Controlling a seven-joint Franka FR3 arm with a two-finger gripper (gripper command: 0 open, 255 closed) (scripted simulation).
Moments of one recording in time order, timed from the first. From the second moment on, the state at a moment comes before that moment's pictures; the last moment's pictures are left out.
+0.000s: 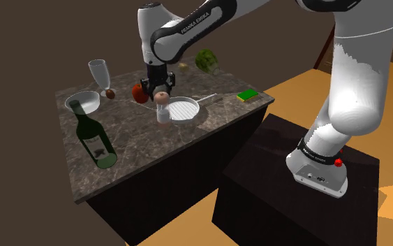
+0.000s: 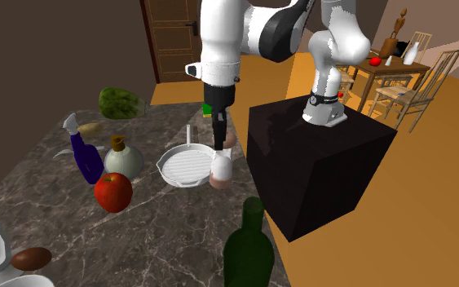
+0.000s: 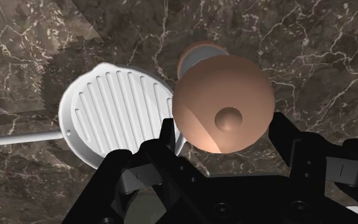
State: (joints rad) arm 0.10 0.39 0.26 -1.78 -0.17 2.21 0.77
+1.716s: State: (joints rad) arm 0.10 0.29 0.28 -1.57 -0.12 1.91 0.73
